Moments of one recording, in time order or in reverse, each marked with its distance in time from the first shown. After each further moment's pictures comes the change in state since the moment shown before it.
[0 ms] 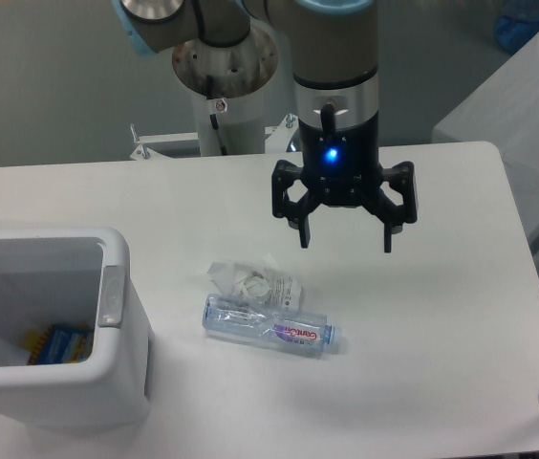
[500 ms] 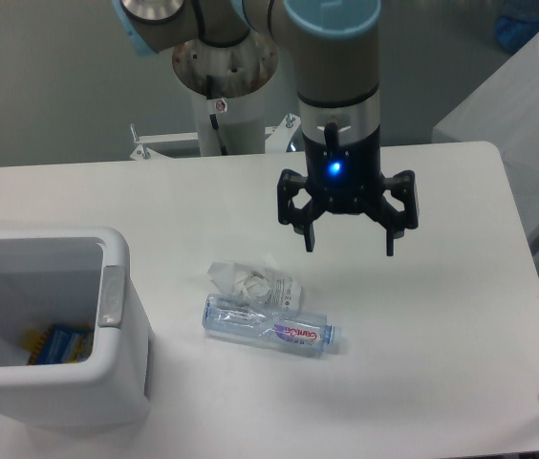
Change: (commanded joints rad) arm -0.012 -0.049 -0.043 0.041 0.054 -0.014
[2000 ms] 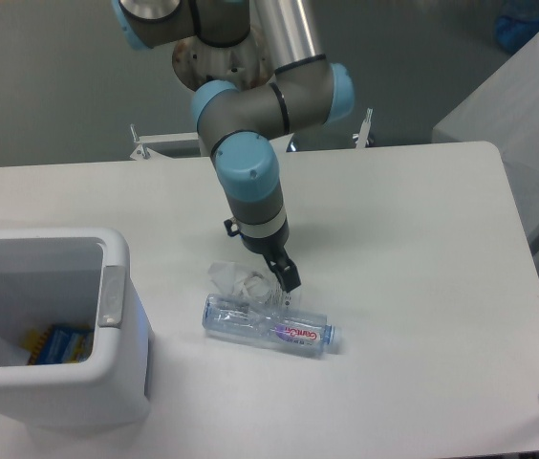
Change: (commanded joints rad) arm -0.123 -0.065 -0.571 0.321 0.095 0.764
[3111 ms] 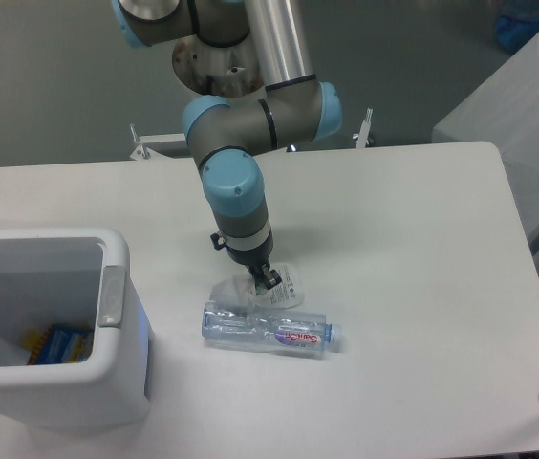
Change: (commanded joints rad) arm 0.003 0.026 0.032 -0.027 -0.027 -0.109
